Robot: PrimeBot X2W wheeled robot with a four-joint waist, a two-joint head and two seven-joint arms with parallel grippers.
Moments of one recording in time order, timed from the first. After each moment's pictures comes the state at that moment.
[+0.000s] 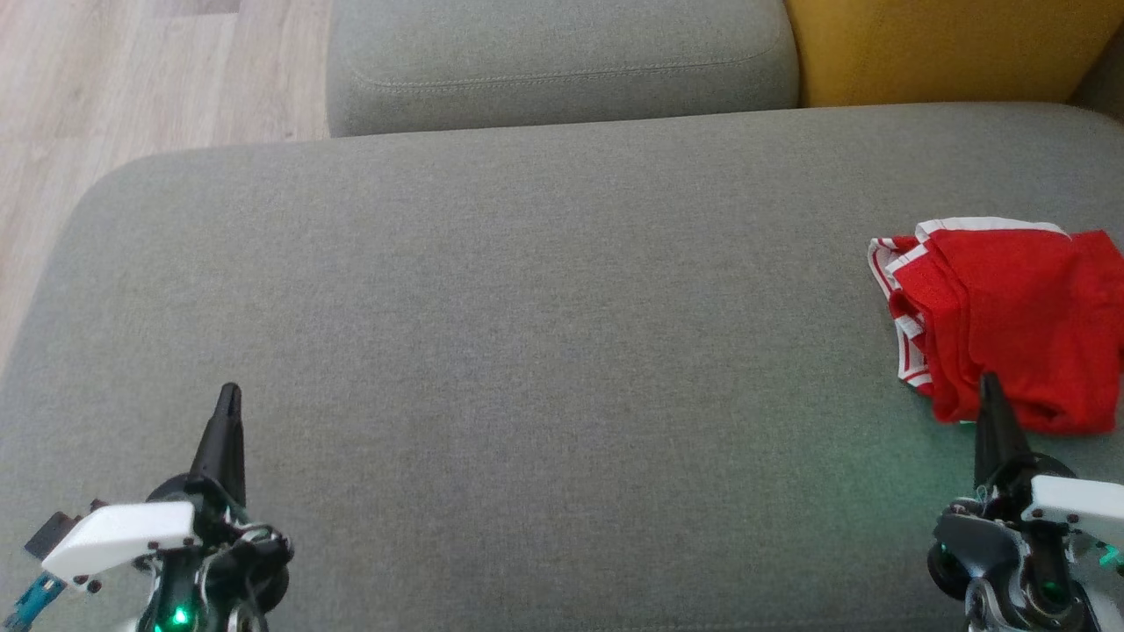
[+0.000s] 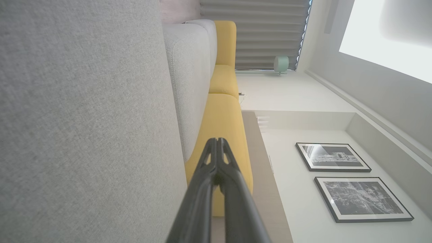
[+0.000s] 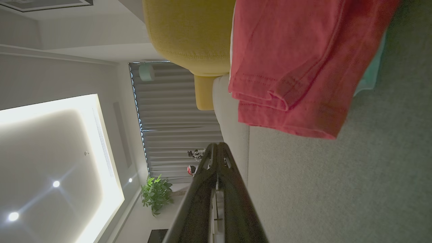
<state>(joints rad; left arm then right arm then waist) -0.05 0.05 0.07 0.27 -1.62 -0.12 0.10 -0.05 -0.05 -0.12 0.28 1.62 0.13 0.10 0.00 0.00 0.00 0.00</state>
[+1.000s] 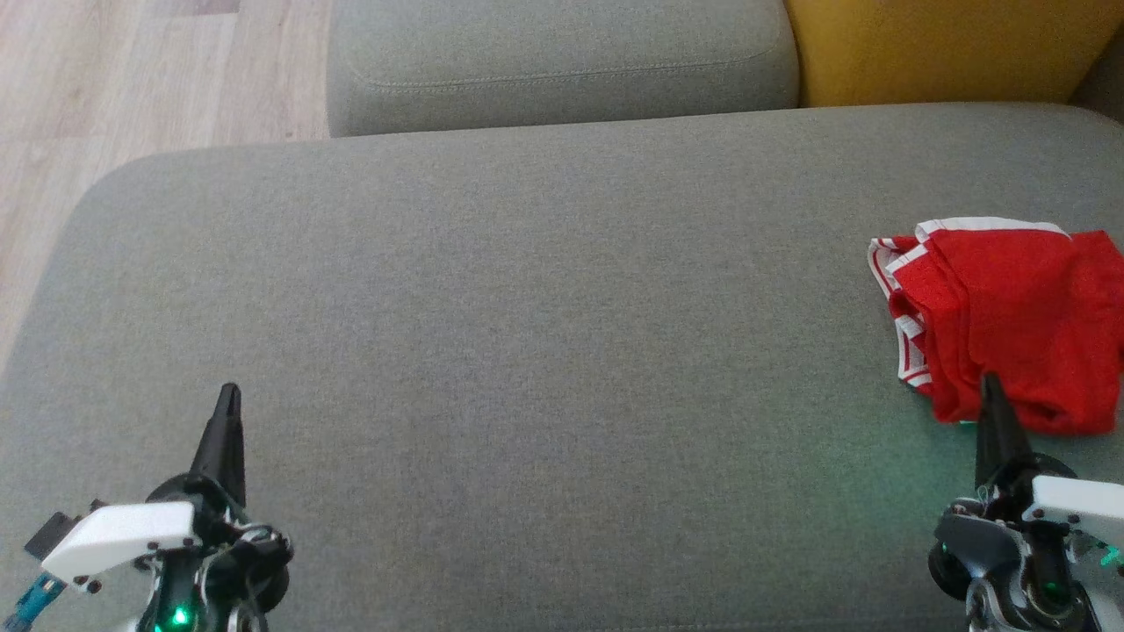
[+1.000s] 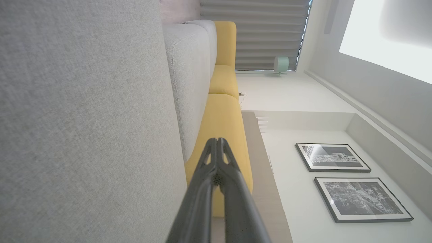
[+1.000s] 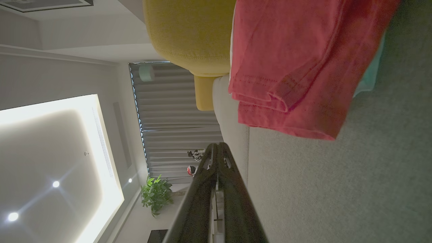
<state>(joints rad) -0.05 0.05 0.08 0.27 -1.62 -0.12 0.10 -0.05 -0.05 -0.13 0.28 1.62 0.13 0.10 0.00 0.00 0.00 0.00</state>
